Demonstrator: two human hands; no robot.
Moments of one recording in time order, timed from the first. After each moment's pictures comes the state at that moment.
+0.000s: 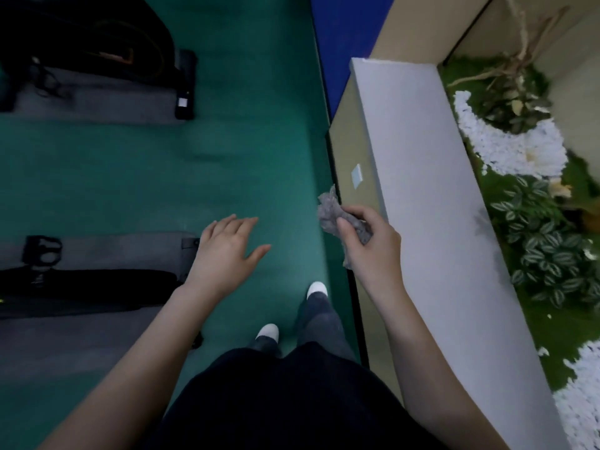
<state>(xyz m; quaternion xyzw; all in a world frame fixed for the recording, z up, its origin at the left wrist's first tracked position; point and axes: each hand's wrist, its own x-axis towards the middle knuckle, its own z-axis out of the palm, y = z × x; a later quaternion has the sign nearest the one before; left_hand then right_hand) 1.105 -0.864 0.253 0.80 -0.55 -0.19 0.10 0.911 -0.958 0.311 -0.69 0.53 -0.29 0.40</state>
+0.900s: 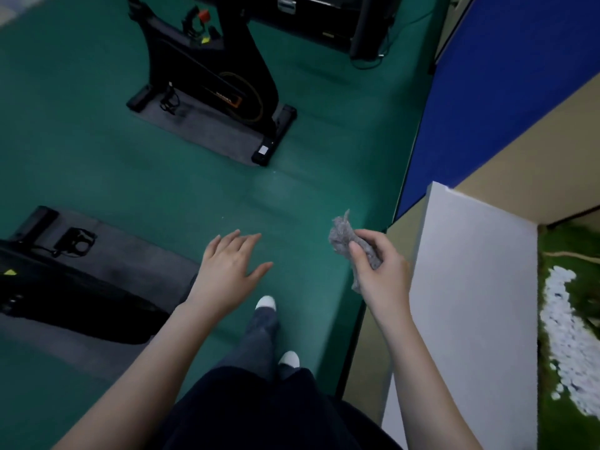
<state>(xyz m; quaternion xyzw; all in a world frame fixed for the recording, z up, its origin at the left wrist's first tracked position) 1.172 -1.106 0.264 0.92 -0.35 -0.12 0.13 1.032 -1.286 0.298 -0.76 0.39 -0.21 0.47</state>
